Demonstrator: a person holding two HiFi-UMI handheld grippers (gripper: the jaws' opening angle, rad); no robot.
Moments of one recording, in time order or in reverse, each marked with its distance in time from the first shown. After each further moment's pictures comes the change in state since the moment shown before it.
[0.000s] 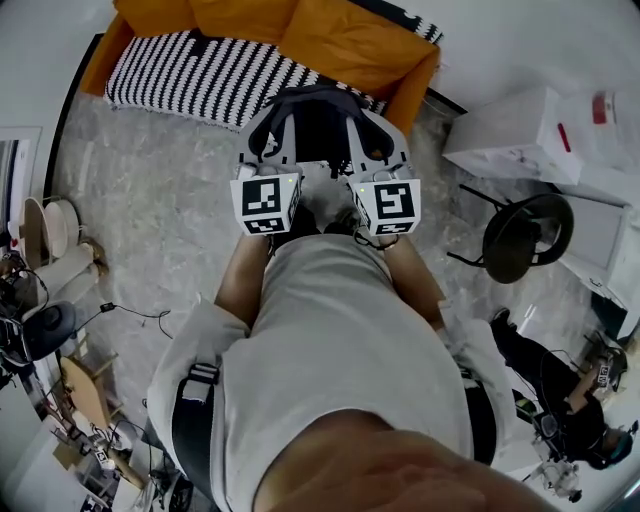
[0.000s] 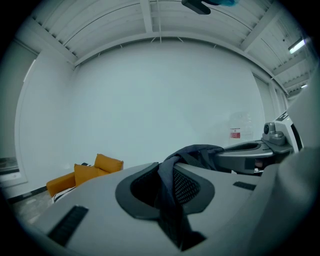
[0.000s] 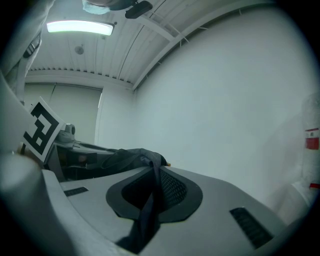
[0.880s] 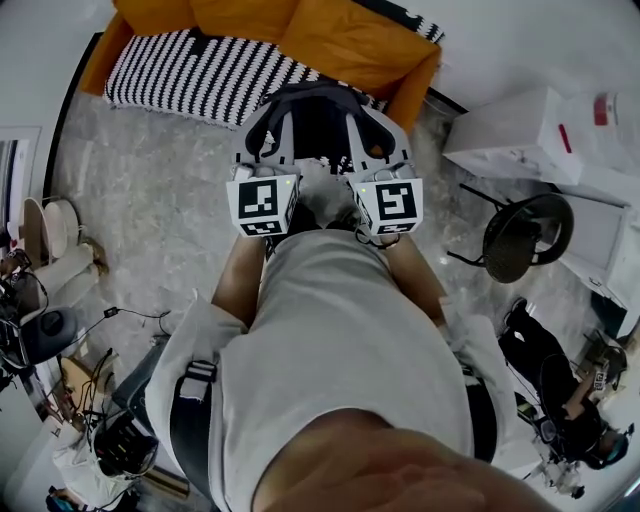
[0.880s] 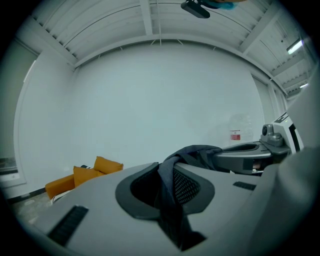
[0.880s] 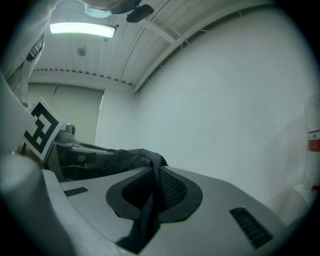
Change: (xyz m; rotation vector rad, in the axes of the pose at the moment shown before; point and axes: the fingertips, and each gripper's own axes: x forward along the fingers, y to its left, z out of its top) left arm -0.001 0.008 0.010 0.009 -0.029 -0.004; right arm 0.007 0.003 0.011 -0.013 -0.036 0.010
